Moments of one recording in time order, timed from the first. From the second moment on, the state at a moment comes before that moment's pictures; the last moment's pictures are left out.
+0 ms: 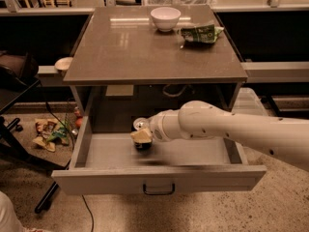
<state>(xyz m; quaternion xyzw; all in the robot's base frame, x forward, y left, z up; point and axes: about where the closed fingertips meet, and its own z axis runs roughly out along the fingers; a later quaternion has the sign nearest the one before) 0.576 0.037 0.668 -0.39 0.82 0.21 0.37</state>
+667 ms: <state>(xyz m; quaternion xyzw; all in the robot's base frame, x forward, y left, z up) 0.569 -0.011 0.727 -0.38 0.80 0.21 0.41</state>
